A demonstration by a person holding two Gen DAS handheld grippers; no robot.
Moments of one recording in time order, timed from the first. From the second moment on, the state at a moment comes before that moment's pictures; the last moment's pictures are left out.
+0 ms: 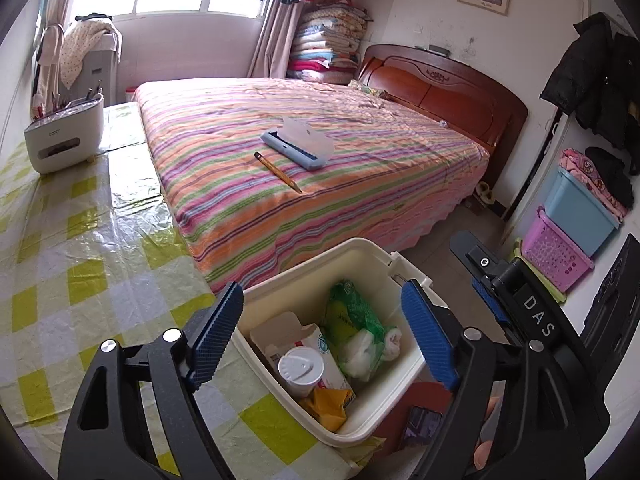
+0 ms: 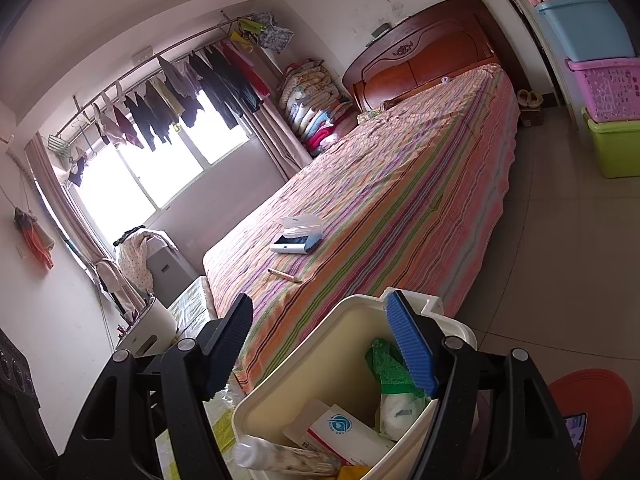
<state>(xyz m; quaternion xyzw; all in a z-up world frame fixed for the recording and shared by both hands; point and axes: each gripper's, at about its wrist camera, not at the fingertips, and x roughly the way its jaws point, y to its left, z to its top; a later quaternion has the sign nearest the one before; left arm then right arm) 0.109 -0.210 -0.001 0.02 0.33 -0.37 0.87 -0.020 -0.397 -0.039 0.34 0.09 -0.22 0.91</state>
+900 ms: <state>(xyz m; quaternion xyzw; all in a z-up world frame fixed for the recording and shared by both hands) 0.101 -0.034 0.027 0.01 0.27 -0.18 0.95 0.026 -0.313 -0.028 0.27 0.13 -0.14 0.94</state>
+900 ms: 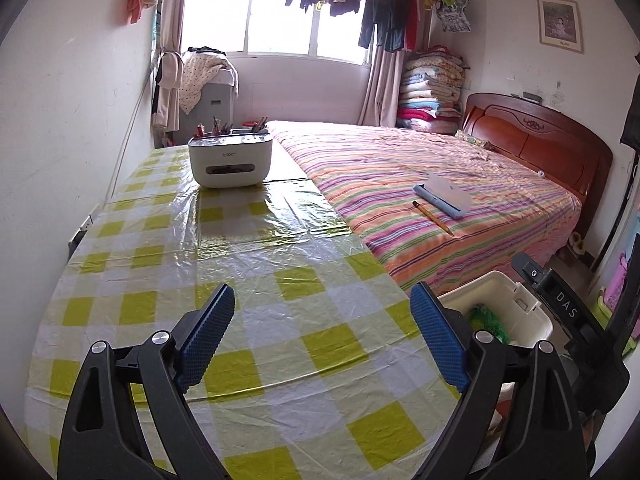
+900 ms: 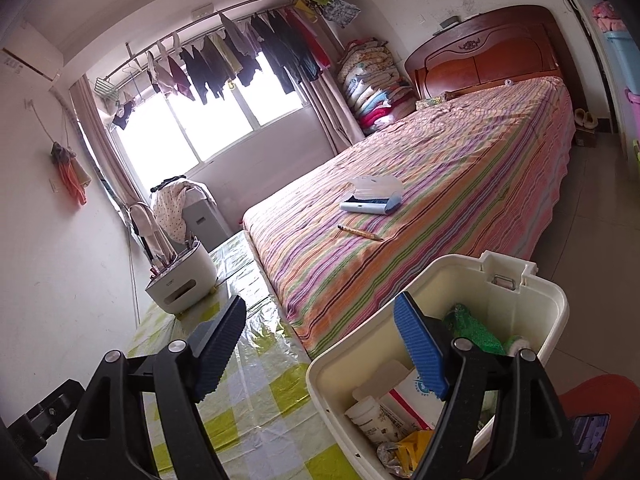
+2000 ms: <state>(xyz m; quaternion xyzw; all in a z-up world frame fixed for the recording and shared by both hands) 0.085 0.110 0.007 -0.04 0.28 -0.04 0.96 0.057 -0.201 -0.021 0.14 0.18 -0.06 0.97</state>
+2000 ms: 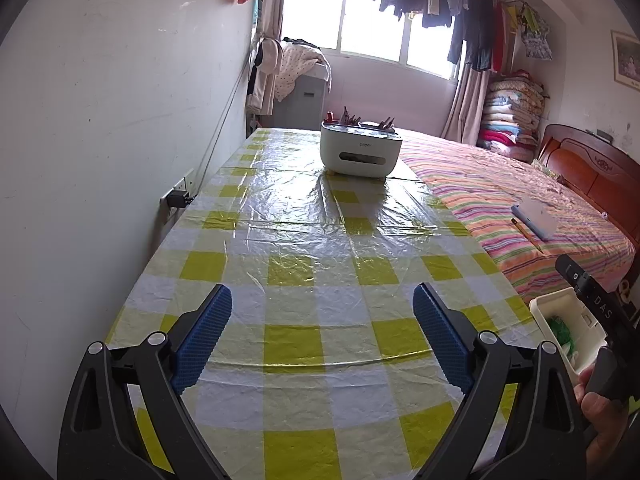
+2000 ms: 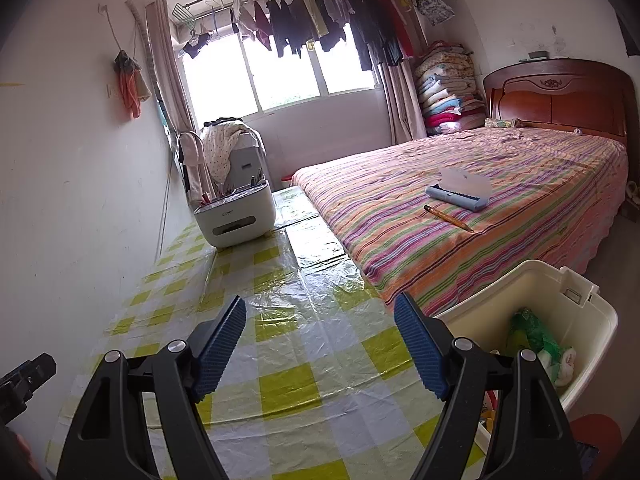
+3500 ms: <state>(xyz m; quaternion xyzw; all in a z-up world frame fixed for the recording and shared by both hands) 0.096 0.050 0.003 0.03 0.28 -0.04 0.96 0.061 -0.225 -0.024 0.14 0.19 -0.08 0.97</state>
